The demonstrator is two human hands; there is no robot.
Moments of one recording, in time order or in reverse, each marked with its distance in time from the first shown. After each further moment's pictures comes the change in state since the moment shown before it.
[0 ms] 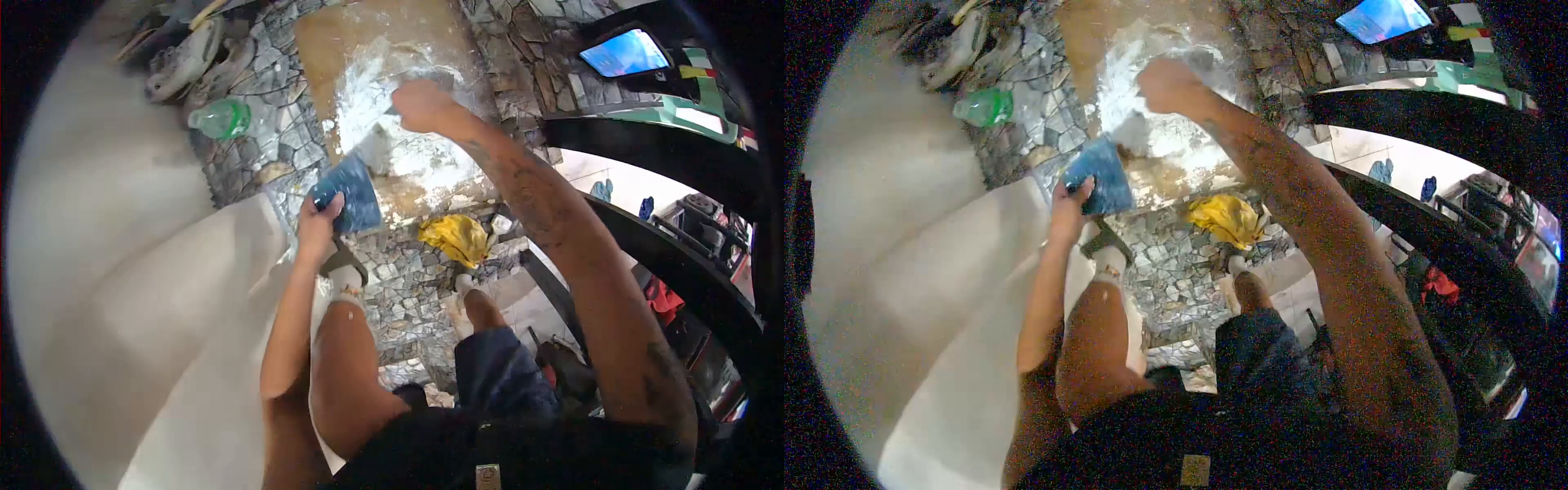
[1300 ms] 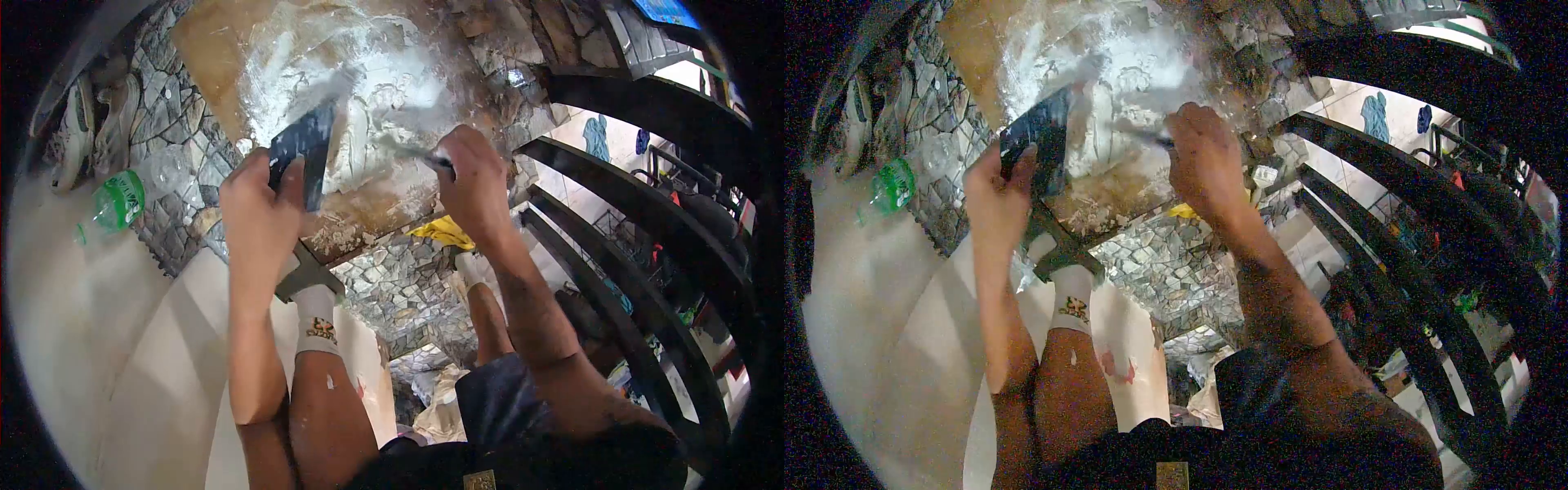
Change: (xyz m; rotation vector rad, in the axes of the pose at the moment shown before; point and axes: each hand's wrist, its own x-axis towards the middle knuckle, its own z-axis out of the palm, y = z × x) left_hand 0.083 0.062 0.079 0.905 -0.170 0.638; right_hand -0.117 0.002 0.117 0.491 0.616 0.455
